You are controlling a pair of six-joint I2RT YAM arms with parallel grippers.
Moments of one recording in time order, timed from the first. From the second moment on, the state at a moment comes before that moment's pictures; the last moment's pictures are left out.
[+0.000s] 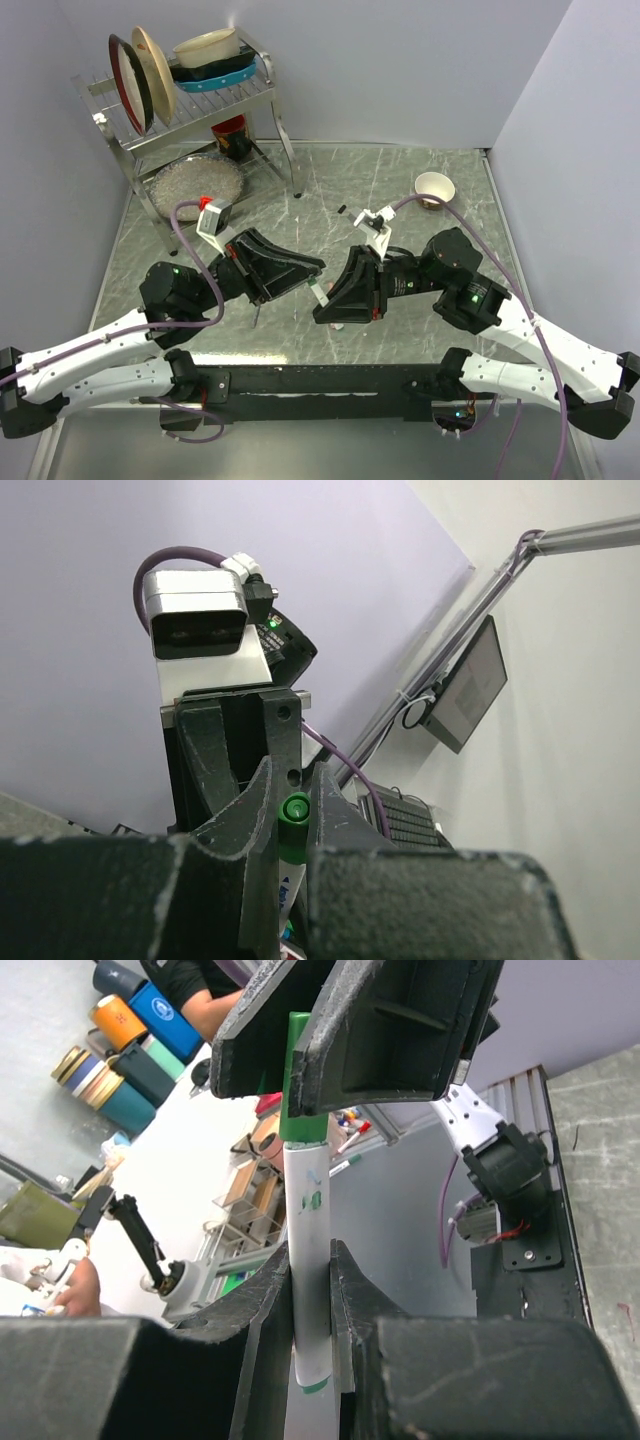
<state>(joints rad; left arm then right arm) -1.10 0.81 0.76 0.62 0.24 -0.95 0.97 0.90 0.98 0.06 -0.77 0.78</state>
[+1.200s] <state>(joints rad) -1.17 0.82 0.78 0.65 0.07 -0.76 0.84 1.01 1.19 -0.12 -0.91 0.76</state>
